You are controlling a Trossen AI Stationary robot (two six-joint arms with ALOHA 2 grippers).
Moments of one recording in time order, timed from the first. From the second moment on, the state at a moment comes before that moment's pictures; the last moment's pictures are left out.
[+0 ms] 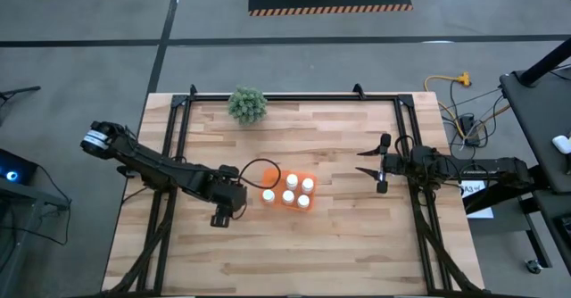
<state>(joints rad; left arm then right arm) -0.35 1.35 0.88 -0.76 -0.11 -0.23 -0.05 0.17 0.01 0.03 0.10 -0.21</state>
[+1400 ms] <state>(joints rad) -0.35 1.35 0.82 -0.73 -0.11 -0.28 -0.05 0.17 0.01 0.03 0.10 -0.21</state>
